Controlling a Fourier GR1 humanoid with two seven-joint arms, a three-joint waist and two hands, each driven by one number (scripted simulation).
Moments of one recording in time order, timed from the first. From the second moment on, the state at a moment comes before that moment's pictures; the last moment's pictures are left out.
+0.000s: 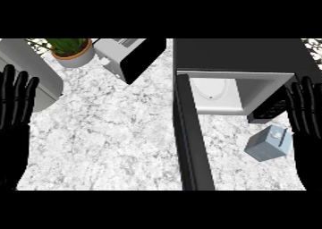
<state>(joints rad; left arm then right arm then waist) -0.03 0.11 0.00 -2.10 -0.01 0.05 0.02 0.04 -0.07 0.04 -2.10 -0.02 -0.01 0.00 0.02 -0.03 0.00</state>
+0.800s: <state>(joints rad) 0.31 0.03 -0.16 -2.31 -0.07 0.14 0.05 -0.01 -0.02 0.10 -2.21 0.29 -0.20 0.23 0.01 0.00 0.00</state>
